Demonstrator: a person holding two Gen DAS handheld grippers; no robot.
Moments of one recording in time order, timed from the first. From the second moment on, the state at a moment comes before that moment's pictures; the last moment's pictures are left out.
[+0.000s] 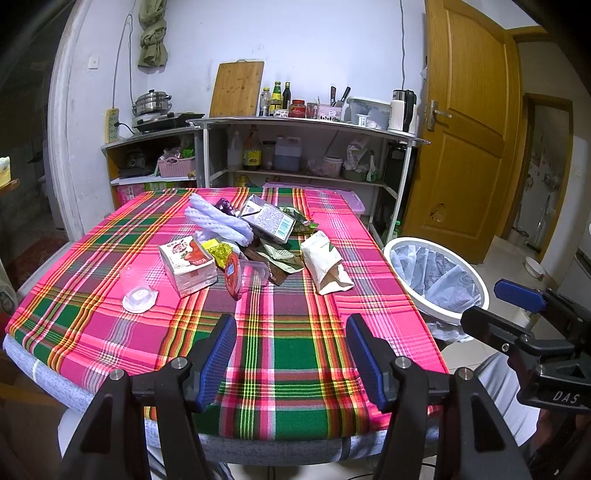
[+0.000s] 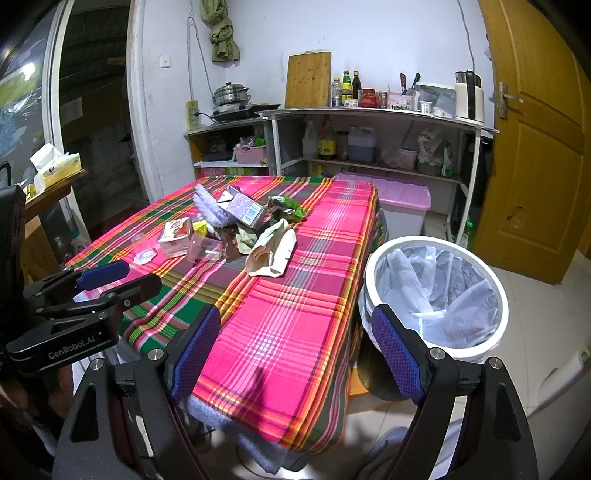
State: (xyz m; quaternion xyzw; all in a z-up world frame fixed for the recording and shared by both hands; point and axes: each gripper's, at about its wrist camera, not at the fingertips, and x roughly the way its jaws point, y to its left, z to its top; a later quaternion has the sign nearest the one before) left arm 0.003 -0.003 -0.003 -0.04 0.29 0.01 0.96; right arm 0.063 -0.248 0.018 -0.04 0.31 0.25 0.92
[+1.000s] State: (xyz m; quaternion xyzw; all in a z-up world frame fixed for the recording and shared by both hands) left arm 0.022 0.028 -0.016 -0.08 0.31 0.02 0.95; right arm 0.086 -0.224 0.009 -0.05 0.33 0.28 0.90
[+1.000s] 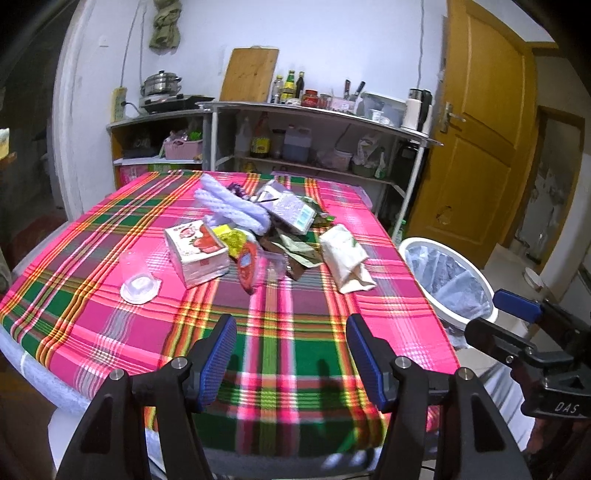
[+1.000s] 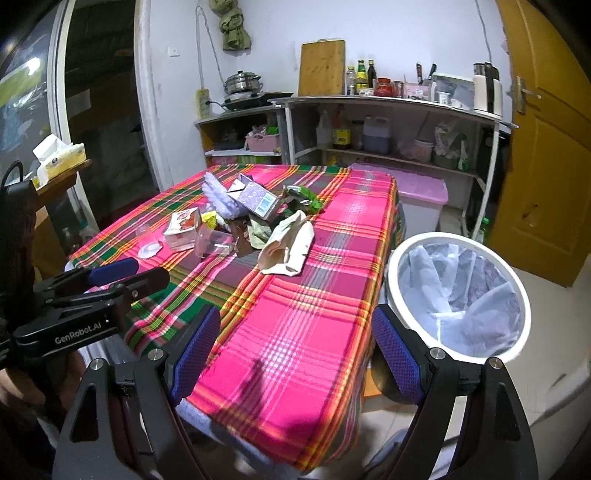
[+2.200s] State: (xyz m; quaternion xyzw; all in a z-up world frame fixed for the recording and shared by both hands) left arm 0.131 0.064 -0.052 -0.10 0.36 0.02 0.93; right arm 0.209 -0.144 -0.027 -0.02 0.42 0.31 0.85
